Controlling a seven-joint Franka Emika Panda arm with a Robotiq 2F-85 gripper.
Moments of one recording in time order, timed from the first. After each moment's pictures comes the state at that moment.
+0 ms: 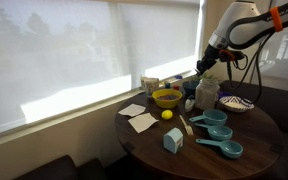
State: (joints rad) arm -0.09 -0.19 -0.07 -2.16 -0.08 2.46 0.20
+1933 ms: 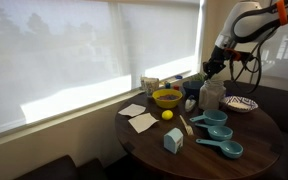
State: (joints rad) arm -0.12 -0.22 -0.09 -2.17 0.04 2.29 0.29
